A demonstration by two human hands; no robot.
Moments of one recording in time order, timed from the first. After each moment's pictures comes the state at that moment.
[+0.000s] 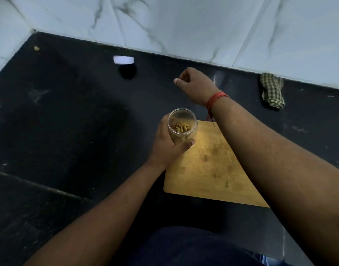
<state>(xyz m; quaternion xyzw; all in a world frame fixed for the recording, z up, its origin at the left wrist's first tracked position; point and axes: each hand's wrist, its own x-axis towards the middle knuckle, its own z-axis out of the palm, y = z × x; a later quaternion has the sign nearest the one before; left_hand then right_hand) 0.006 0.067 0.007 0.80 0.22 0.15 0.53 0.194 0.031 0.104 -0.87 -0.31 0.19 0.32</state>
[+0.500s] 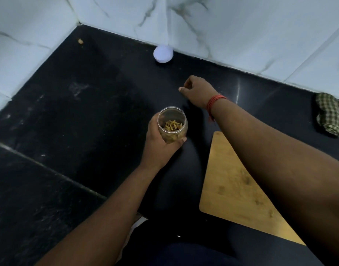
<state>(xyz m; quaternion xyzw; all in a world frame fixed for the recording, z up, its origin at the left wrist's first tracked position) -0.043 0.182 0.007 0.78 0.33 0.23 0.49 0.179 0.168 0.062 -0.87 -0.35 0.24 0.25</state>
